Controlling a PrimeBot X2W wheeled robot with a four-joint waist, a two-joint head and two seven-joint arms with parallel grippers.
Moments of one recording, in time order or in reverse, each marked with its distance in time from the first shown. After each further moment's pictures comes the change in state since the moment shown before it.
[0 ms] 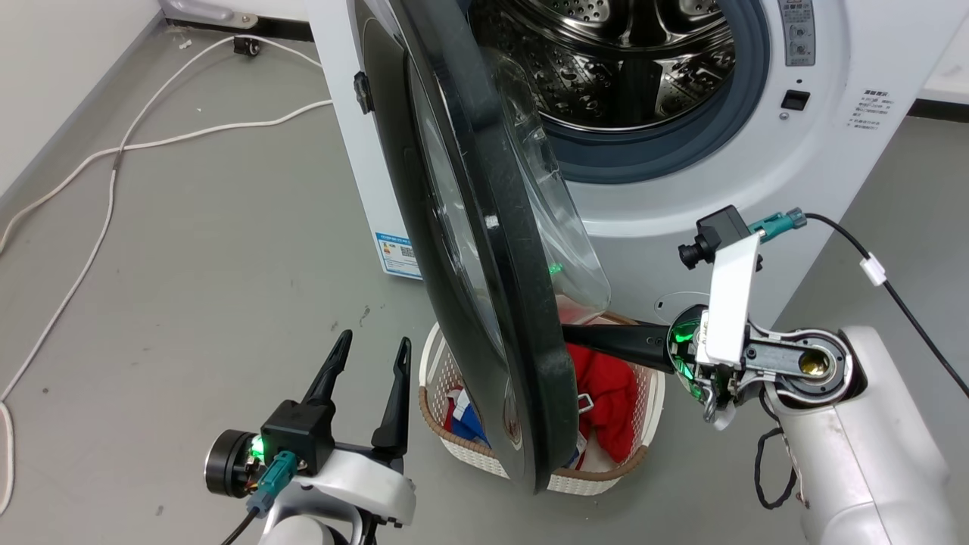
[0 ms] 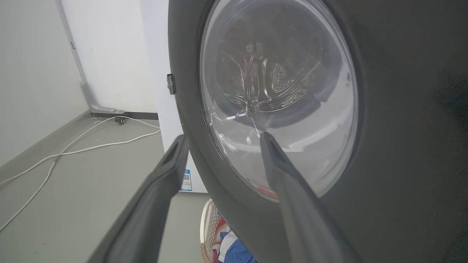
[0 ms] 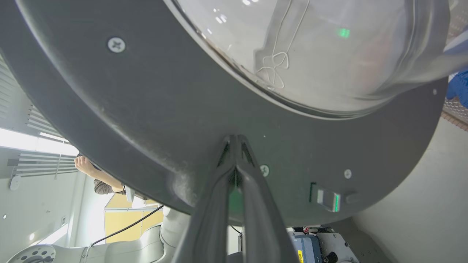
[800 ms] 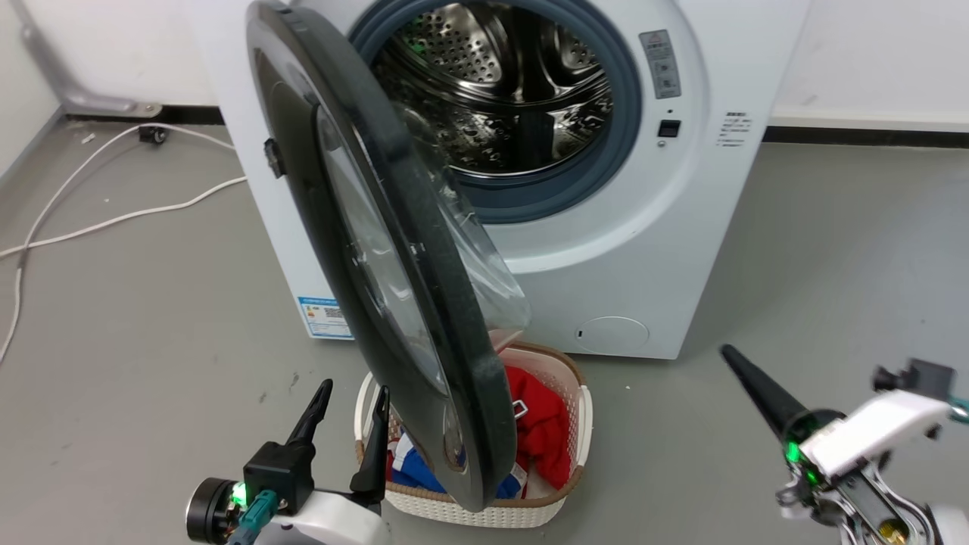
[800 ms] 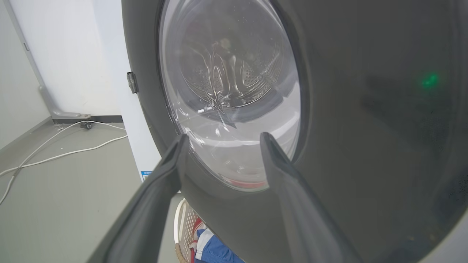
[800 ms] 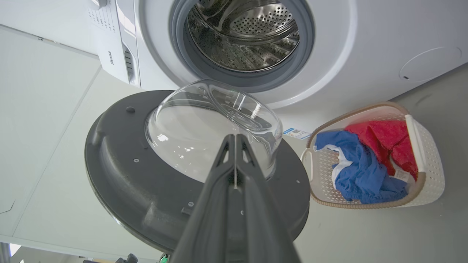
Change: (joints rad) left arm 0.083 0.027 0.027 0.021 -0.004 -0.018 0.000; right arm 0.421 0.001 -0.211 -0.257 -0.102 0.000 -0.617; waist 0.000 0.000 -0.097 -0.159
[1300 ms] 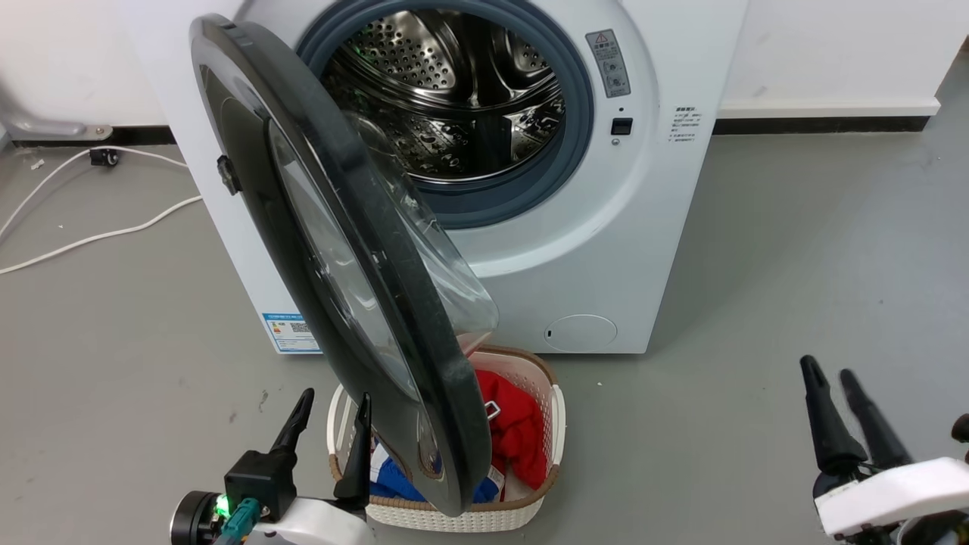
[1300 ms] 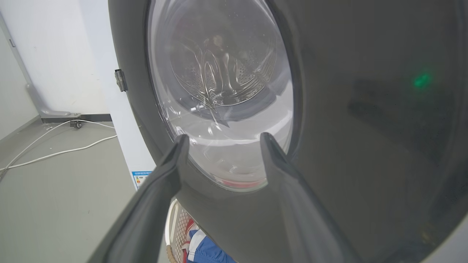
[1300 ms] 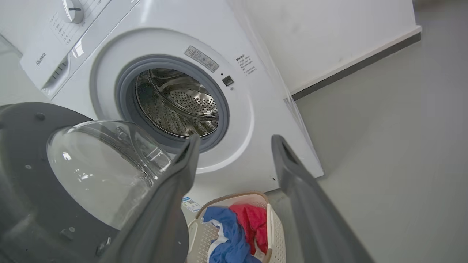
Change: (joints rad) left arm 0.023 0.007 0.031 -0.004 -0.020 0.010 0.000; right arm 0.182 -0.033 -0.003 -0.181 -0.518 0.000 -0.411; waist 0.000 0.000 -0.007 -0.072
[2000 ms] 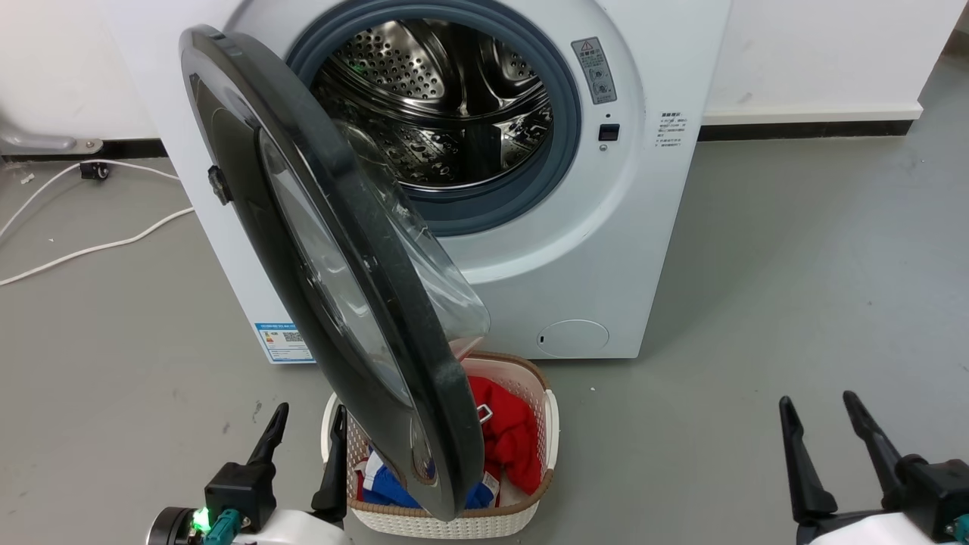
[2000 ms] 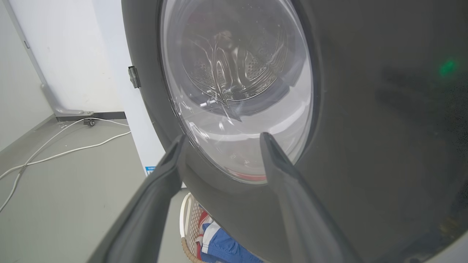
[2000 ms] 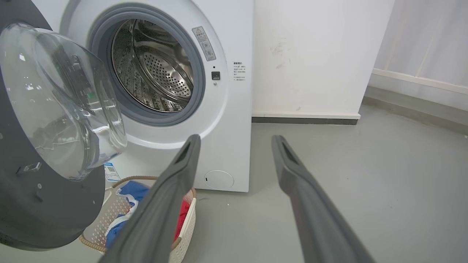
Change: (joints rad) left arm 0.024 0.034 0.020 0.006 -0.004 0.020 0.000; right arm 0.136 0.014 0.034 -0.151 -0.608 0.000 -0.108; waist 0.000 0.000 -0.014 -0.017
